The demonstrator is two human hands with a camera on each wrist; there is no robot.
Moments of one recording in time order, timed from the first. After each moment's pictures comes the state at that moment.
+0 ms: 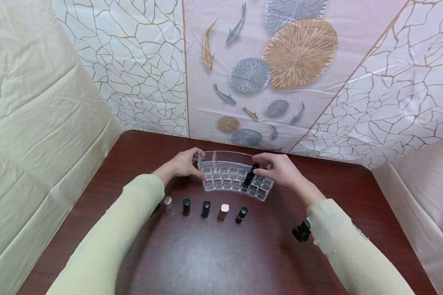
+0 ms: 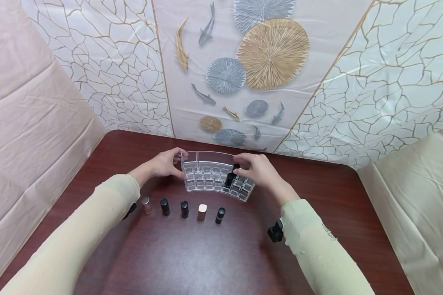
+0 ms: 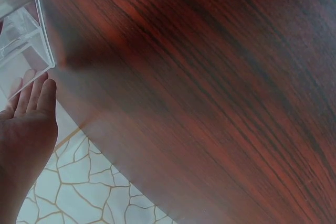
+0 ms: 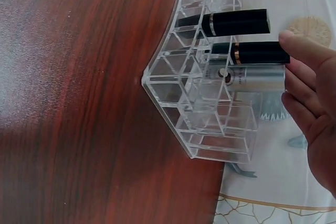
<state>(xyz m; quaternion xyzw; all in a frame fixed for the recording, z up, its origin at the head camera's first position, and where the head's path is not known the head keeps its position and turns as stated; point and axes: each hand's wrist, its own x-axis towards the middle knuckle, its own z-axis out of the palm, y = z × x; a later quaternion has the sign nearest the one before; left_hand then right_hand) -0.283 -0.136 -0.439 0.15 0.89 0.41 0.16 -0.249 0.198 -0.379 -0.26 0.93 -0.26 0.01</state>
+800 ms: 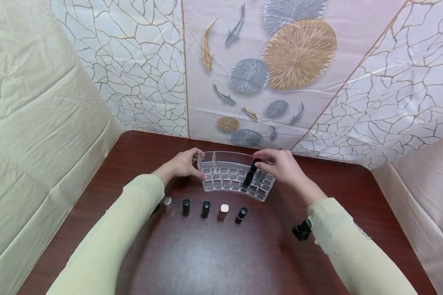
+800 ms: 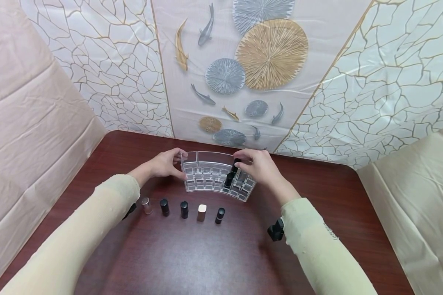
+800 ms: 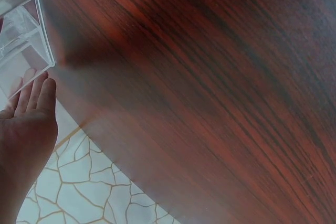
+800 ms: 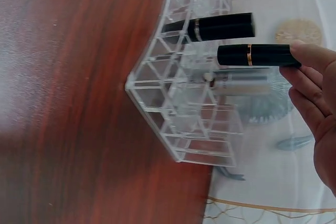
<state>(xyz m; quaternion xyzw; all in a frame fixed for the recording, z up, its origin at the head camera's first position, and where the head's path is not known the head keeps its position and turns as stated) -0.280 -0.137 -0.435 0.15 0.88 0.41 0.16 -0.247 0.195 -0.370 -0.26 0.92 -0.28 -0.07</state>
